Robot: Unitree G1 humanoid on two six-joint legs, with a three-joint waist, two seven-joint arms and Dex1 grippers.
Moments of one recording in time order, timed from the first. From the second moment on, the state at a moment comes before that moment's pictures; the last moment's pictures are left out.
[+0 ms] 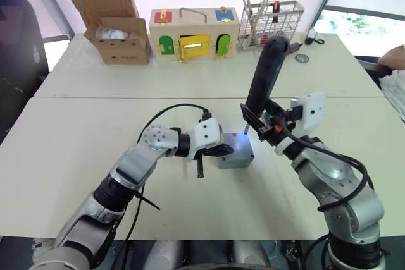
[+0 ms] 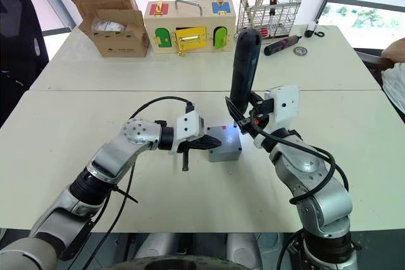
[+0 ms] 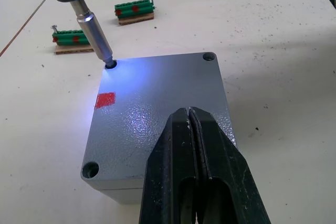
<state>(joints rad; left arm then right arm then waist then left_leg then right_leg) -0.53 0.40 -0.44 -0.16 -0.15 0.45 -0.98 -0.15 -0.37 -0.03 -0.74 0.45 0.78 0.15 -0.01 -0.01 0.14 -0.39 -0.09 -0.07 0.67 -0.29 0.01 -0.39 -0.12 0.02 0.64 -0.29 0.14</state>
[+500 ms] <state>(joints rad) -0.53 0.40 -0.44 -0.16 -0.15 0.45 -0.98 -0.15 -0.36 -0.03 -0.74 0.44 0.78 0.15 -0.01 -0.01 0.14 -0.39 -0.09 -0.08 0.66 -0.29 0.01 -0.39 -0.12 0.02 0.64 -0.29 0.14</state>
